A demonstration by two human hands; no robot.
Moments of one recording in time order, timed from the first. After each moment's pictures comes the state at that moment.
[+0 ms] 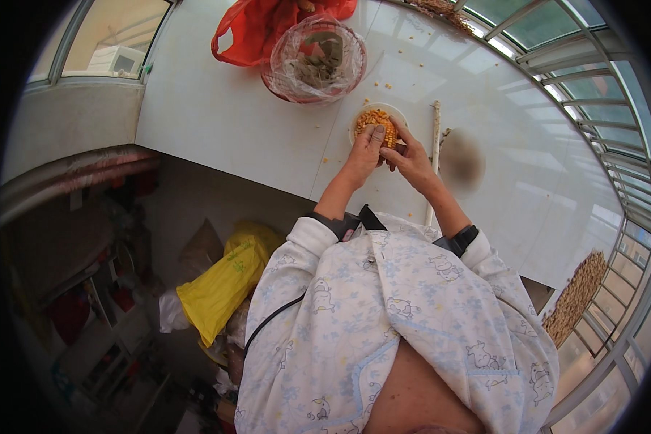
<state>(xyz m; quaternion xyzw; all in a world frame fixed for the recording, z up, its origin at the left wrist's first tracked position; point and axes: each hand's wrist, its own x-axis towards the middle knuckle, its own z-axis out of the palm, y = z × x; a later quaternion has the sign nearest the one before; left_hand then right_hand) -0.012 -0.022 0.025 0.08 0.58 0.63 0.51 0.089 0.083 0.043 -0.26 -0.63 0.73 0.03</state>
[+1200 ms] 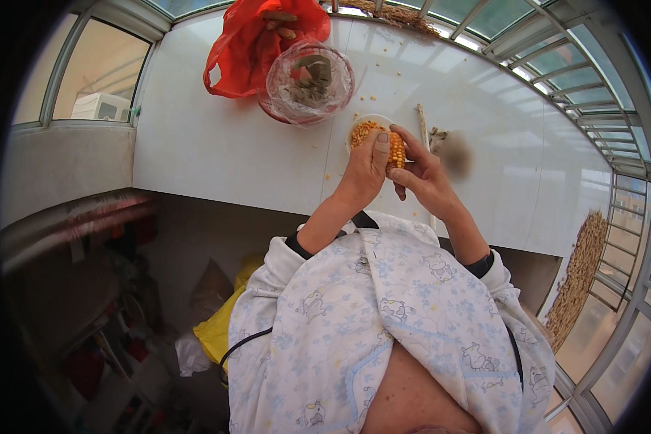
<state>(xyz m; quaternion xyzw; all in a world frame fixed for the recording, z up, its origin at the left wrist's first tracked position) -0.030 -0.048 0.136 0.33 0.61 0.60 0.41 0.095 0.039 0.178 -0.23 -0.59 0.77 0.11</state>
